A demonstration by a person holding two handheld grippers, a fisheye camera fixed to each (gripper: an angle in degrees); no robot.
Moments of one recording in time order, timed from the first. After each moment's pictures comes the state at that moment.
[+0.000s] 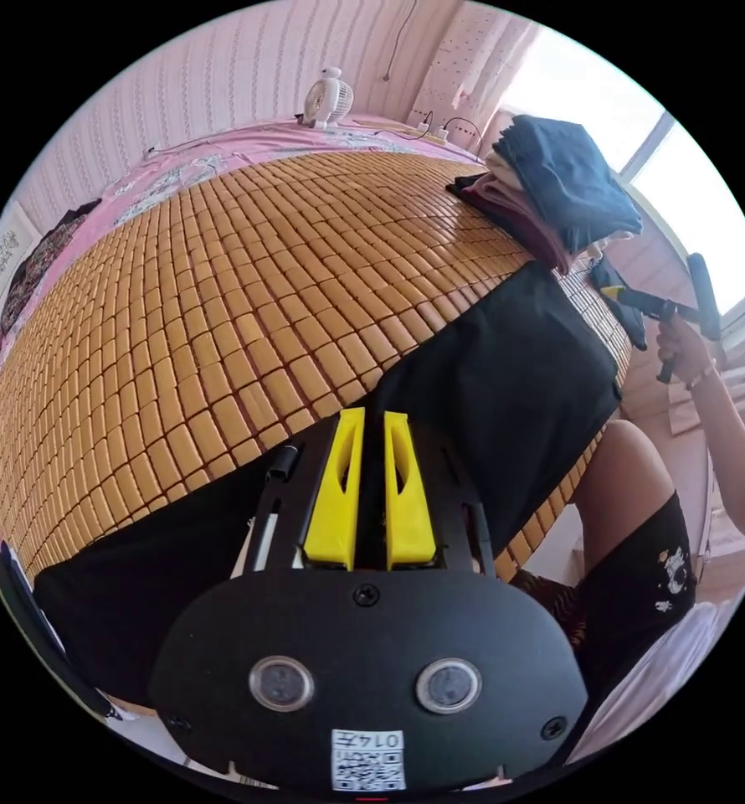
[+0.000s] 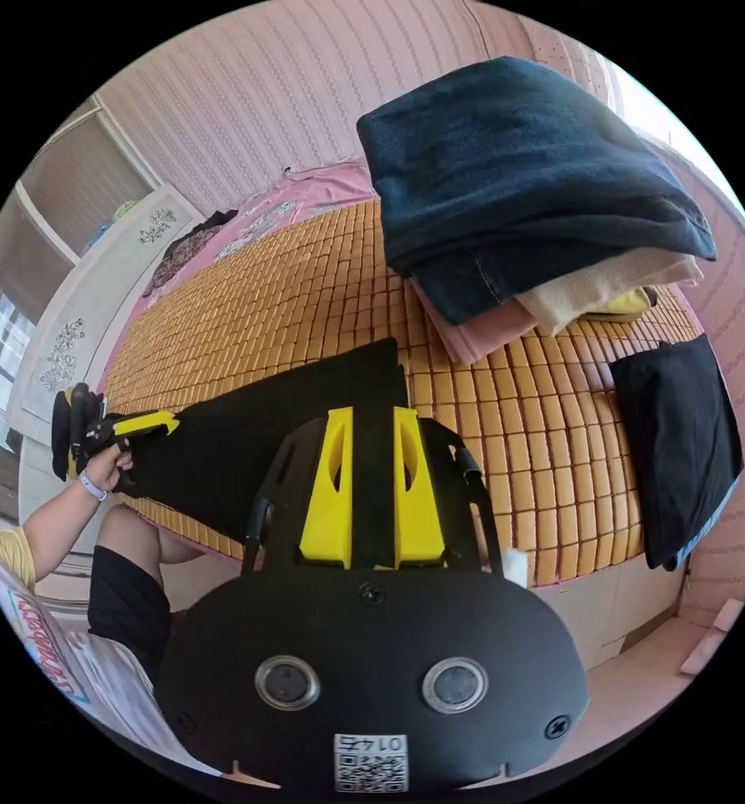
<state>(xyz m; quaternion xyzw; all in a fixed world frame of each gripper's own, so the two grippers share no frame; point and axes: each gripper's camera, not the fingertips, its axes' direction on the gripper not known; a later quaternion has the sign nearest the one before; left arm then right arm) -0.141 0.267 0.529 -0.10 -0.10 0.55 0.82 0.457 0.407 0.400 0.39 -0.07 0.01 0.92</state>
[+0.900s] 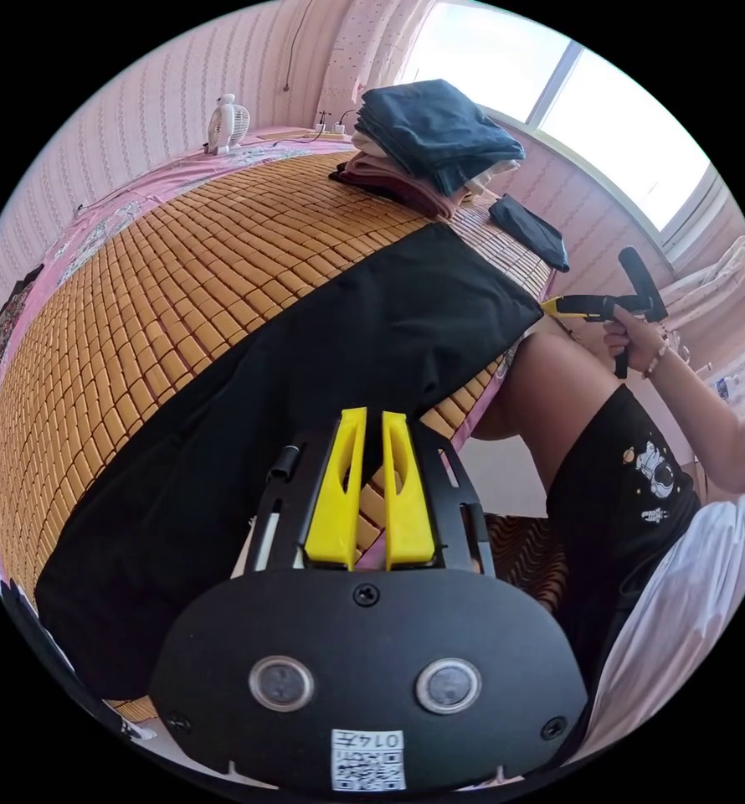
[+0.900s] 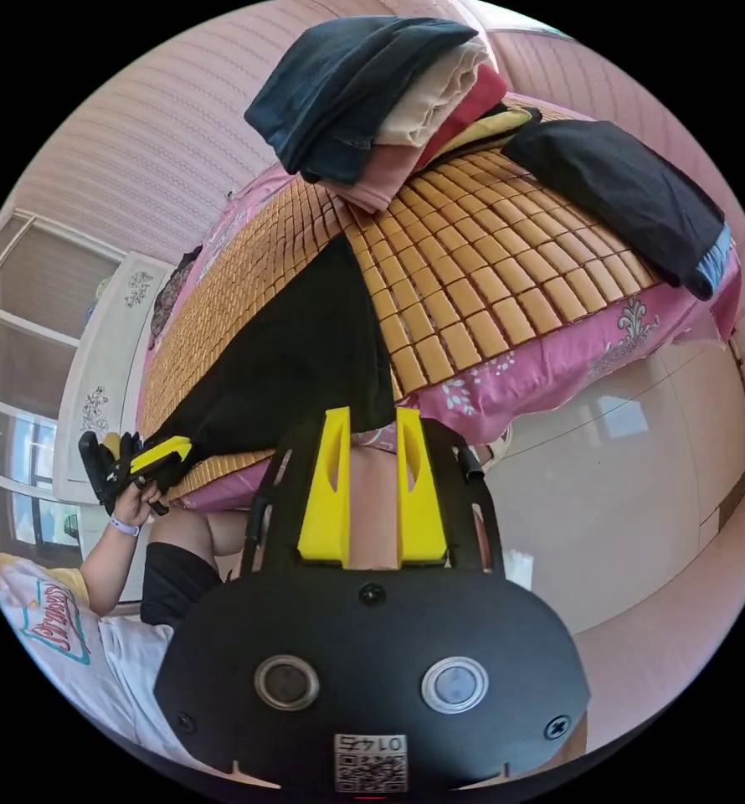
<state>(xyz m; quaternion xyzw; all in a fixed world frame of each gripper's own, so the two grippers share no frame) -0.140 0.350 0.497 -0.15 -0.06 0.63 0.76 0.565 0.479 0.513 0.37 -0.22 0.14 0.89</state>
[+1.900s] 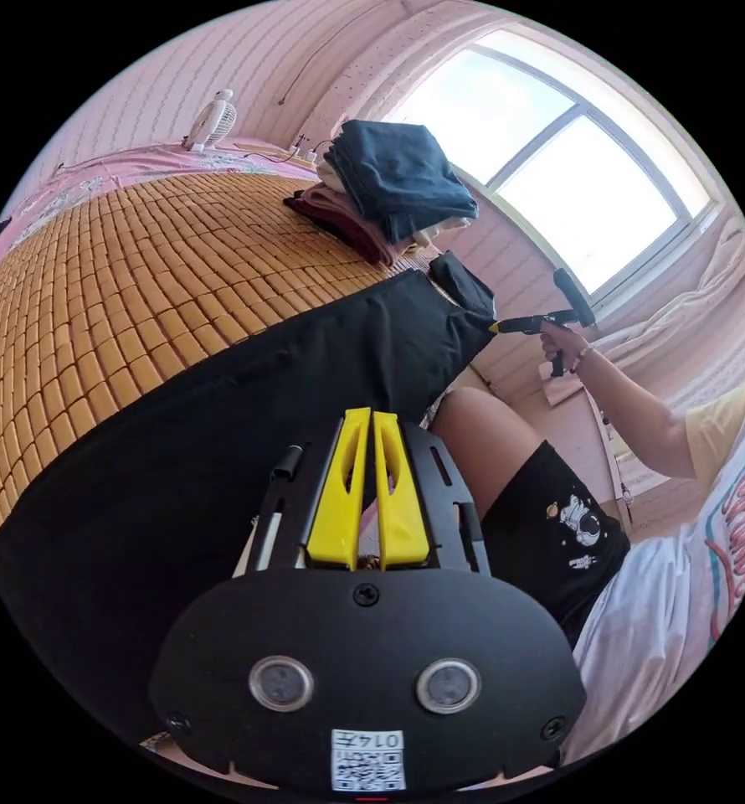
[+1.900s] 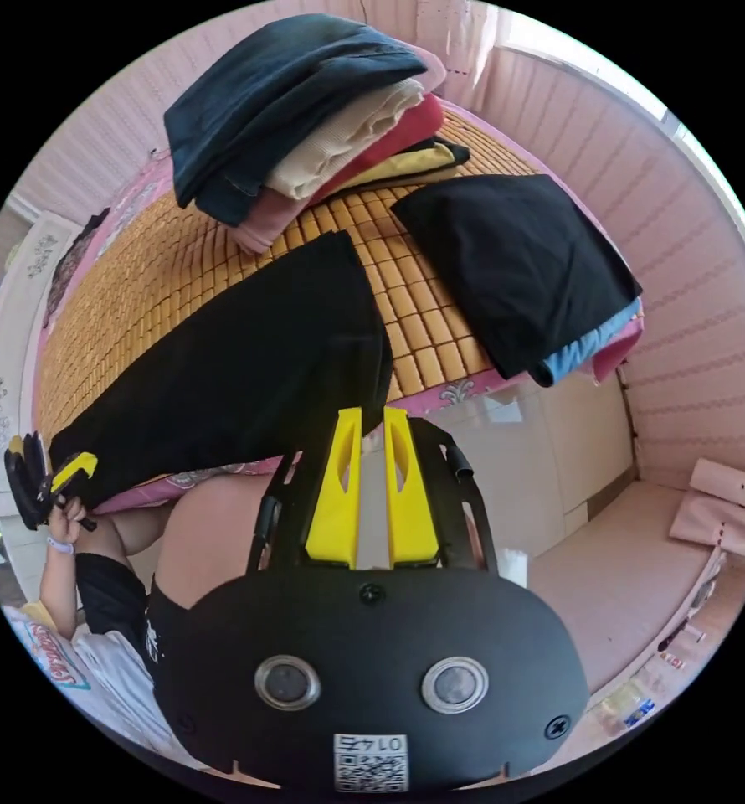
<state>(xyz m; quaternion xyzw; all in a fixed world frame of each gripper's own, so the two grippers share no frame) -0.124 0.354 0.508 -0.18 0.10 0.58 0.79 0.574 0.406 0.487 0.27 0.02 0.19 0.94</state>
